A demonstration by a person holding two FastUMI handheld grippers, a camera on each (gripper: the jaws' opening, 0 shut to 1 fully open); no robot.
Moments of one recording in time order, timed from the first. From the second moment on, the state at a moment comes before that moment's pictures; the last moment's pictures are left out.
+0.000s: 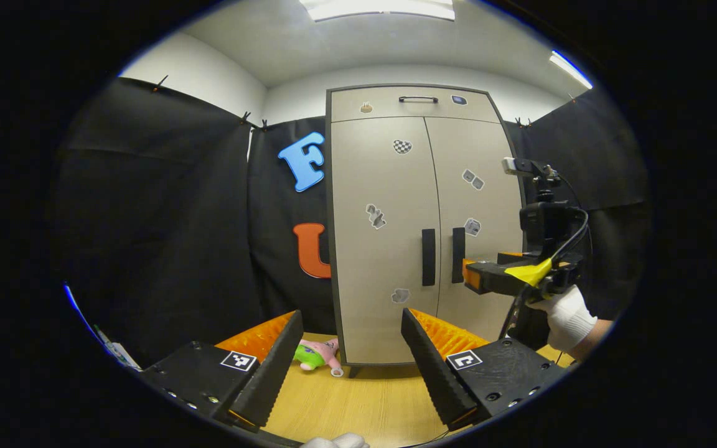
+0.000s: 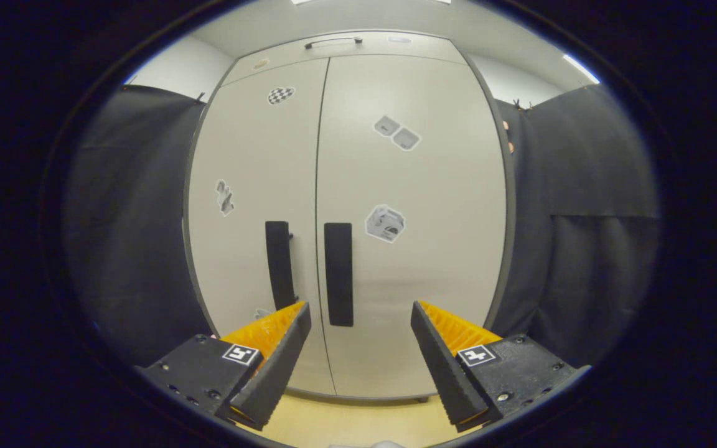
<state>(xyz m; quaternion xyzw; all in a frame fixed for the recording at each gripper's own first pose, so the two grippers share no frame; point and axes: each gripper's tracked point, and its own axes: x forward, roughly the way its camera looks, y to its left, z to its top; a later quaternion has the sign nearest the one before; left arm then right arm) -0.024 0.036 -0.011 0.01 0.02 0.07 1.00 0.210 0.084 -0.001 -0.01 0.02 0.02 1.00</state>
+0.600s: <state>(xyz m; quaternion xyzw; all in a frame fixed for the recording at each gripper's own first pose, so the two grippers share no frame) -0.039 0.058 -0.011 0.01 0.02 0.12 0.99 0.291 0.103 -0.006 0.00 0.04 0.01 1.00</state>
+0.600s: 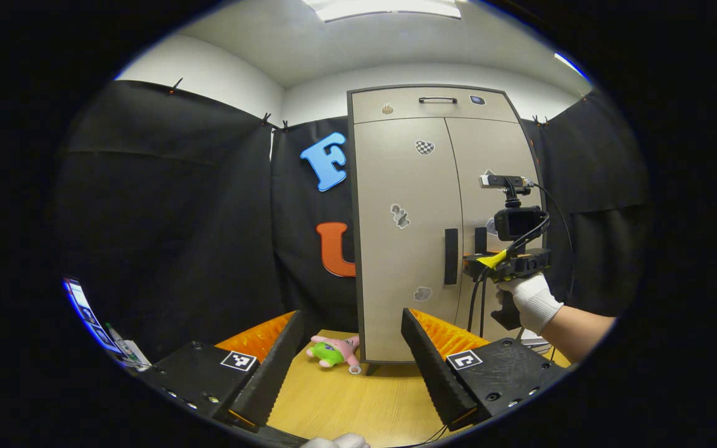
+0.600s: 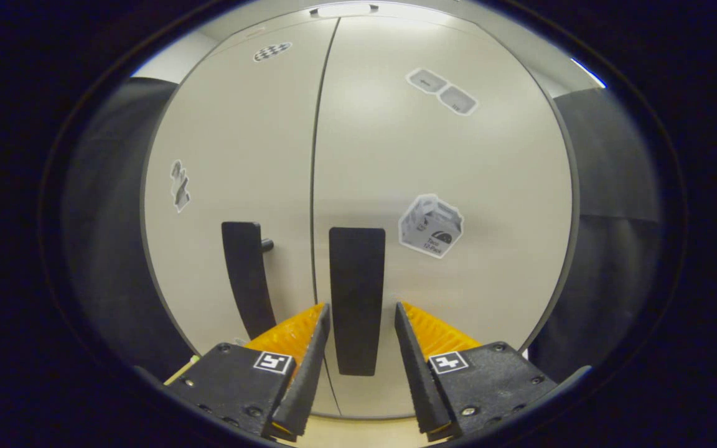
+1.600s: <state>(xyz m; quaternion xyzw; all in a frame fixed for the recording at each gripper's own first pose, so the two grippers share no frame) -0.049 0.053 -0.006 0.00 0.01 0.10 1.00 0.261 0.108 -0.004 -0.03 0.05 0.05 1.00</state>
